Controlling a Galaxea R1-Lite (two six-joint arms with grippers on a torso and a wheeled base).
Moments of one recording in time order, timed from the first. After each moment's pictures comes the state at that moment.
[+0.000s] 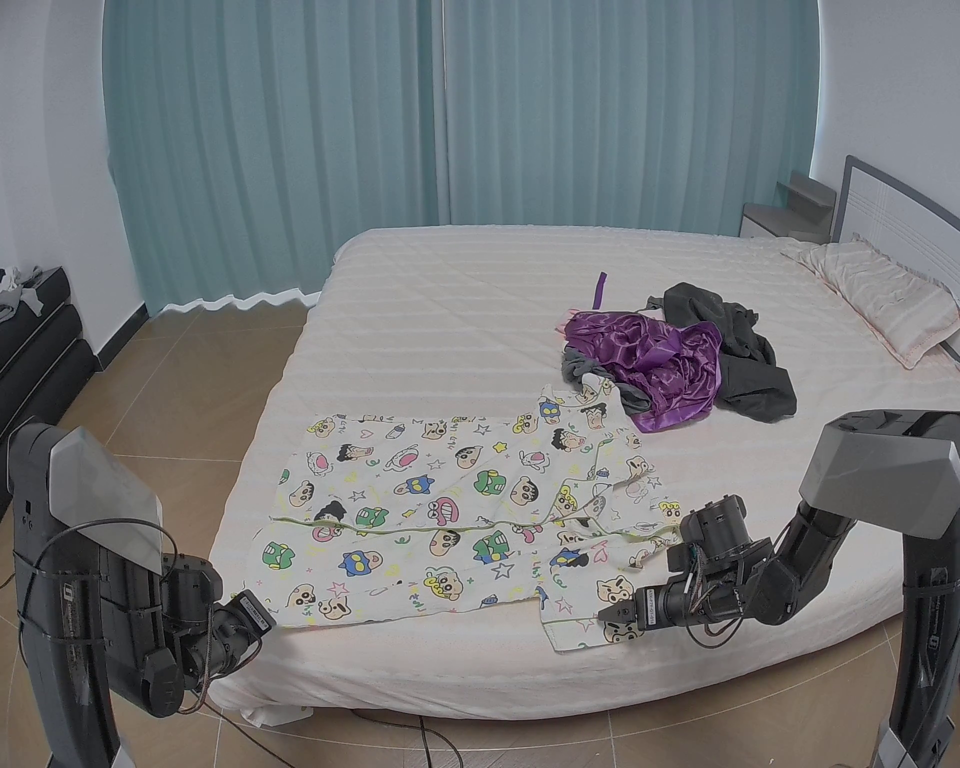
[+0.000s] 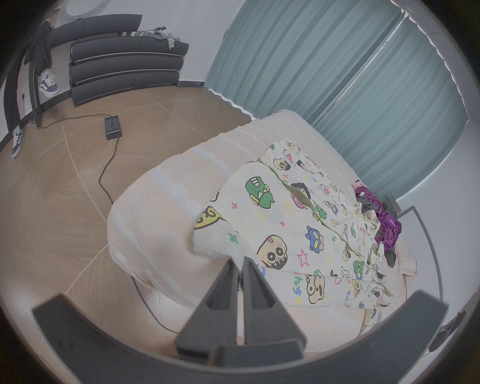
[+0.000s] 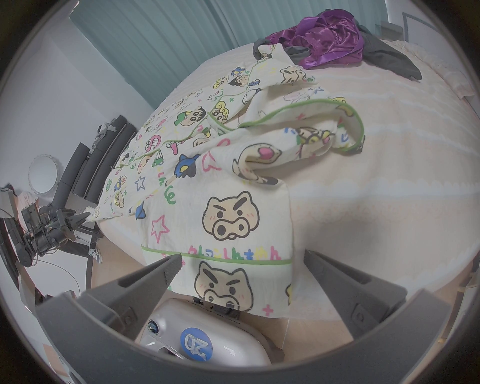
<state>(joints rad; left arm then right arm) -0.11 2.37 -0.12 -1.55 0.09 -0.78 0.37 2.33 -0.72 -0.67 0.17 0.30</state>
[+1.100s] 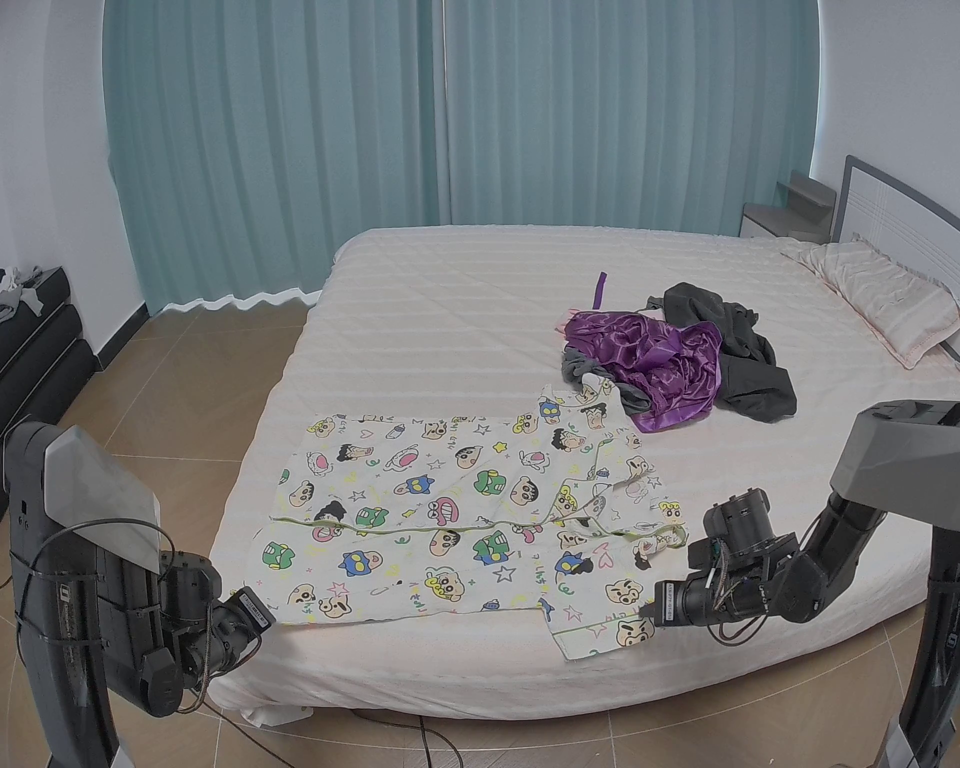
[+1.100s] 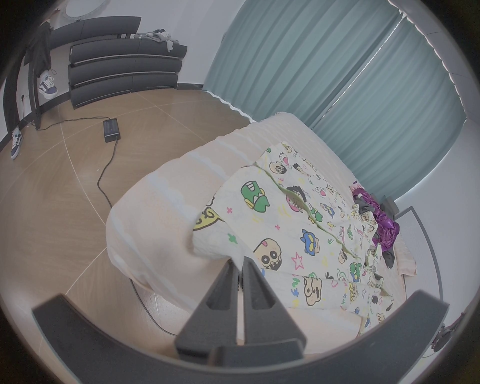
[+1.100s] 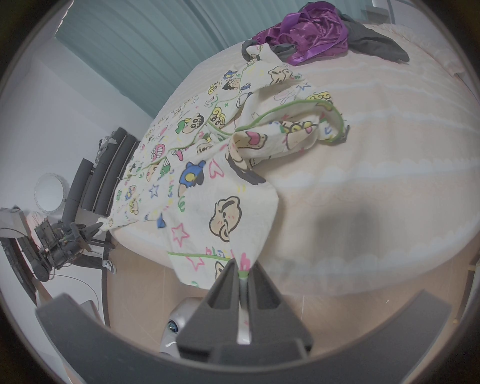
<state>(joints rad) -0.11 2.35 -0.12 -1.55 0.09 -0.78 0.35 2.23 -0.64 -0.66 0.22 0.39</state>
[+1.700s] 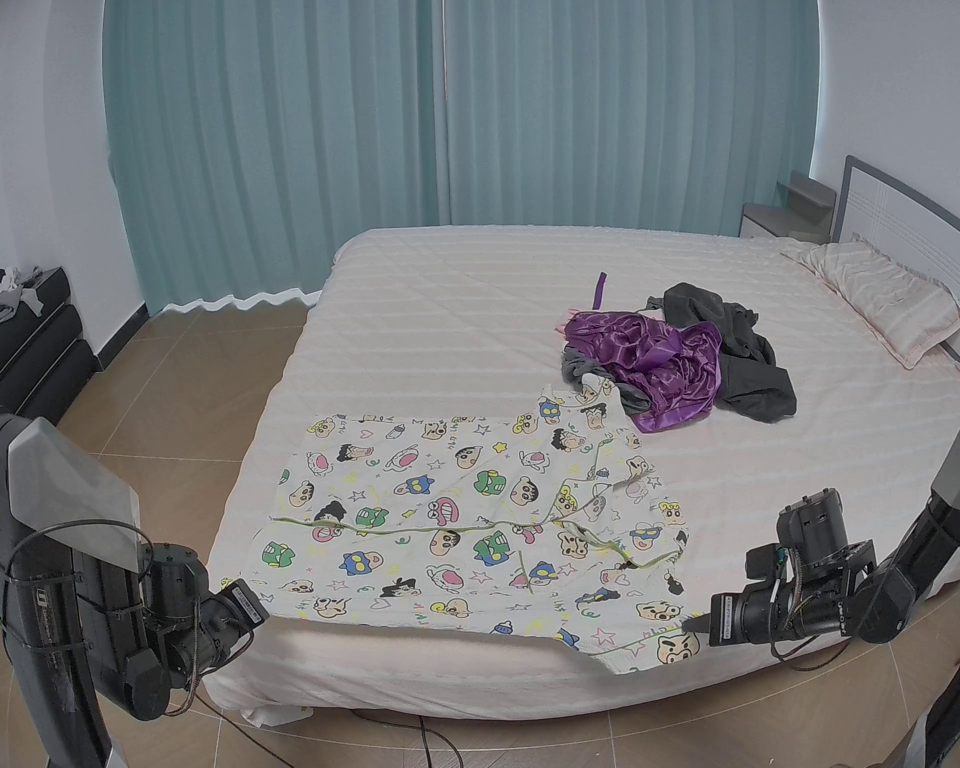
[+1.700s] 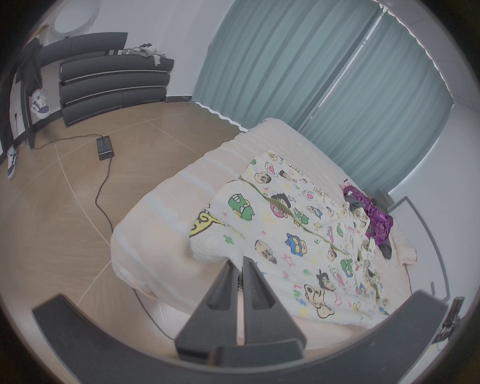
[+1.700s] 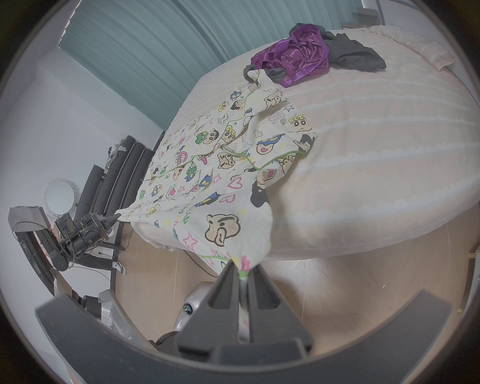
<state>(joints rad) -0.13 2.25 -0.07 -1.55 0.12 -0.71 0.33 1.91 -0.37 -0.65 0.24 0.41</state>
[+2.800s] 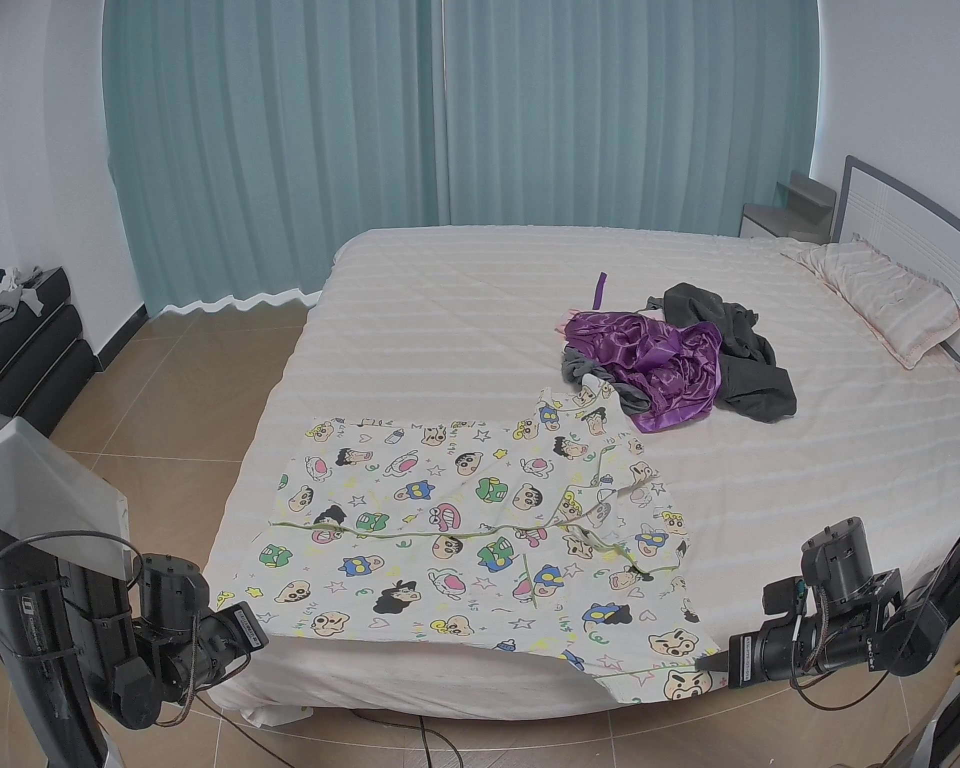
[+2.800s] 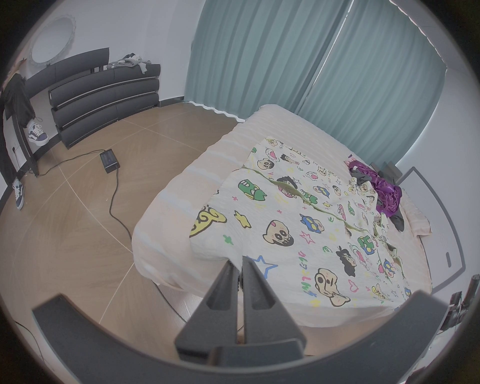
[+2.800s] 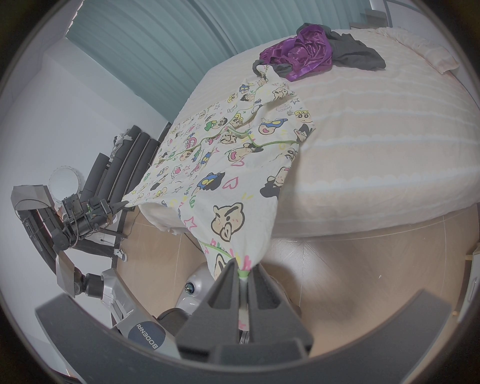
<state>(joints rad) -0.16 2.18 -0.02 -1.45 0.16 -0.60 0.38 1.77 -0.22 -0.64 0.24 0.40</state>
